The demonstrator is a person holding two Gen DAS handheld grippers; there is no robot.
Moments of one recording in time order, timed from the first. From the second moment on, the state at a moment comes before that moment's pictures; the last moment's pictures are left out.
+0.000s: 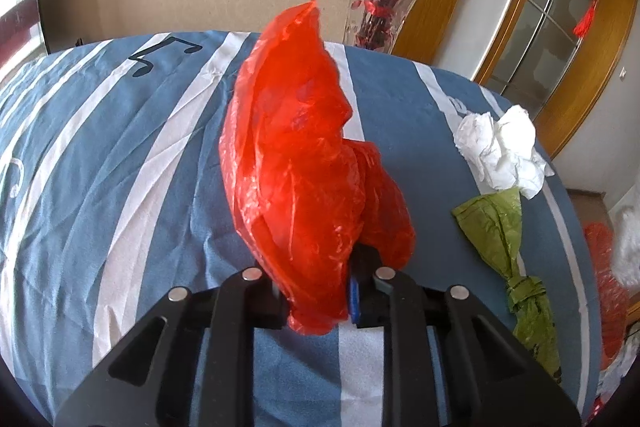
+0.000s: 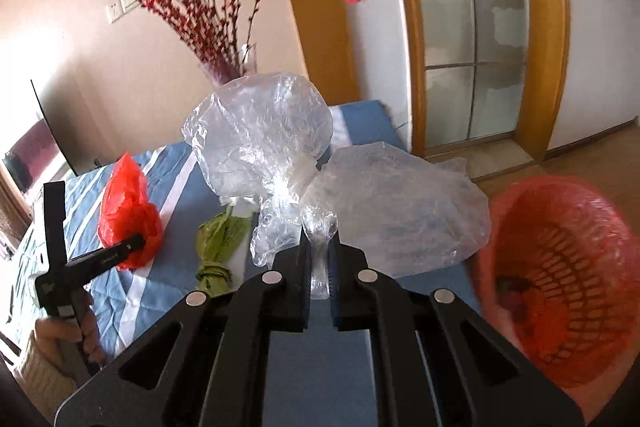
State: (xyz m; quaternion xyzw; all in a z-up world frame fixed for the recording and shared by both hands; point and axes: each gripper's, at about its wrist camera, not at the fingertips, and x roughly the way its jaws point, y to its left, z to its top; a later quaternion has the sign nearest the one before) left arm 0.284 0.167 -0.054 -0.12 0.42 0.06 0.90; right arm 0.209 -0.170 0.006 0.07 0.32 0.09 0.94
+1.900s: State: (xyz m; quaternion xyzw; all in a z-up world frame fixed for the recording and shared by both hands) left arm 0.236 -0.219 -0.016 0.01 0.41 -0.31 0.86; right arm 0.134 -0.406 -0.015 0.23 0.28 -0.10 0.93
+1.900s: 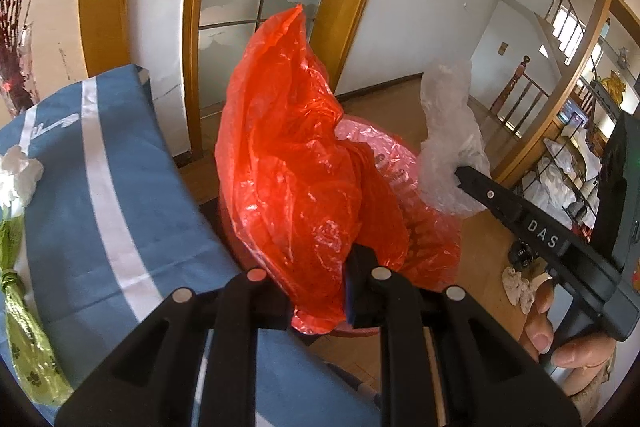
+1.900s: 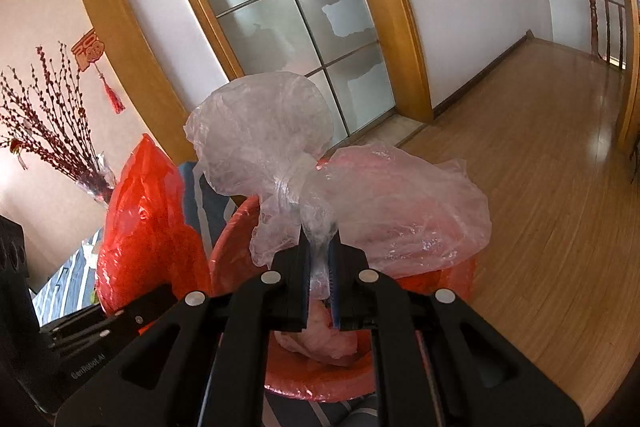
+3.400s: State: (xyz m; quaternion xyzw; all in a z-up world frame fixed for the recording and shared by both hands) left arm 0.238 -0.028 -0.030 -0.02 0.40 -0.05 0.91; right arm 0.129 -0.372 -0.018 0.21 0.29 -0.09 0.93
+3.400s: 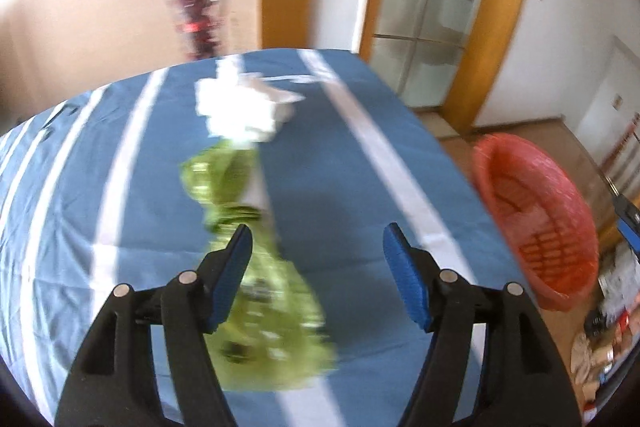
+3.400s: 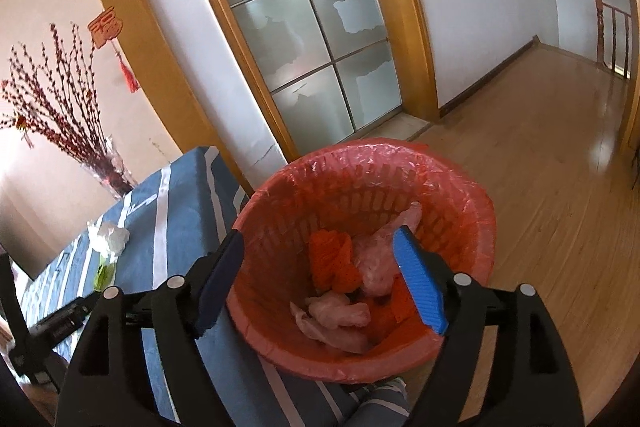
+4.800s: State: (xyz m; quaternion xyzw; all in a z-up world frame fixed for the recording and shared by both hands) left arm 0.245 0.079 -0.051 -0.05 0.42 0.03 0.91; right arm 0.168 -0.251 -0.013 0.10 0.32 0.01 0.94
